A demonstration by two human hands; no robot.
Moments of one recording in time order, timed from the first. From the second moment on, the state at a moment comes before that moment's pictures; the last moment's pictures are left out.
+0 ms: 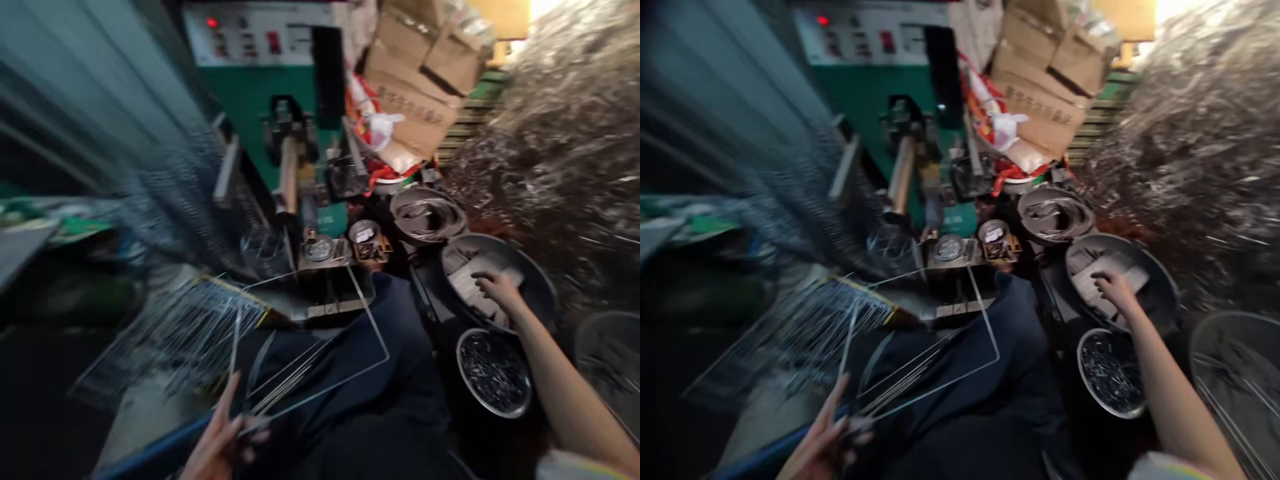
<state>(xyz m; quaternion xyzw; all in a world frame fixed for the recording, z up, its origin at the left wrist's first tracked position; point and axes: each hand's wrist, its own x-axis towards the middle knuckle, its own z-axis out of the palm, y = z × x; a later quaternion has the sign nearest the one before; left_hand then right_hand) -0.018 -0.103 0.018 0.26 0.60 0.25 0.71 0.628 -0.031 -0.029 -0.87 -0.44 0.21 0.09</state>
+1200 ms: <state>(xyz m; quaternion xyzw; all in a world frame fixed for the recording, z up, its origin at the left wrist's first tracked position) -0.008 -0.114 -0.016 0.27 0.42 0.42 0.76 0.338 -0.058 0.046 -0.46 -0.83 0.32 0.05</state>
